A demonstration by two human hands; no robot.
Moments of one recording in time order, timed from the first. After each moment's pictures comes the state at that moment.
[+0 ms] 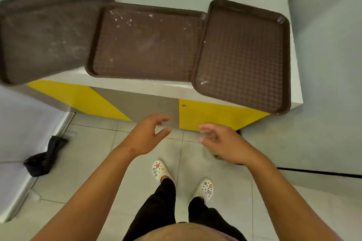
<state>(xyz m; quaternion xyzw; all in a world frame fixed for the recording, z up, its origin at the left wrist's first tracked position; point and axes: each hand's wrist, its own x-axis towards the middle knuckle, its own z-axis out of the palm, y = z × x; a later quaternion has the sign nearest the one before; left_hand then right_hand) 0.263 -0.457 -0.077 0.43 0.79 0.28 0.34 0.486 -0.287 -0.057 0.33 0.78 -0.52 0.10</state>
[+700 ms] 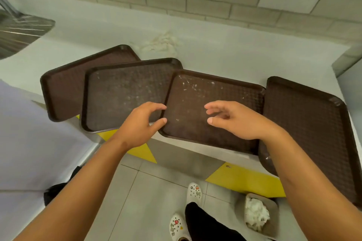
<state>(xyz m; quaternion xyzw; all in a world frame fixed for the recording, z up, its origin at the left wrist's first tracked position) 0.012 -0.488 0.041 0.44 0.83 0.30 0.14 0.208 -0.244 0.093 0.18 0.88 -0.42 0.09</state>
